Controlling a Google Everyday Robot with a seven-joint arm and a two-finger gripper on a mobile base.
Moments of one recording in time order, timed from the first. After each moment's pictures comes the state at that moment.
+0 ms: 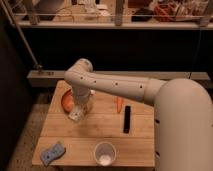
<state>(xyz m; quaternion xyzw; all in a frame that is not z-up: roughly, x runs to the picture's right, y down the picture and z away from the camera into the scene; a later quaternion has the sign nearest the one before) -0.116 0.088 0.786 -0.24 -0.20 -0.47 0.82</state>
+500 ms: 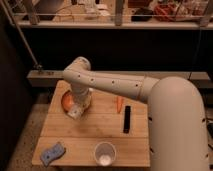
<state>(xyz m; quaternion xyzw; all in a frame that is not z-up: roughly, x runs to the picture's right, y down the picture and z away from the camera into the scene) -0.124 0.076 0.799 -0.24 -0.19 -0.48 0.82</state>
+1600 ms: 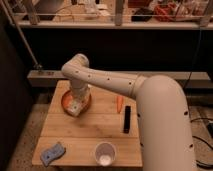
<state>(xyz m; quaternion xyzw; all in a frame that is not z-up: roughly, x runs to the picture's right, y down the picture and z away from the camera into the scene) -0.133 0.056 0.827 -0.23 -0.20 -0.50 0.81</state>
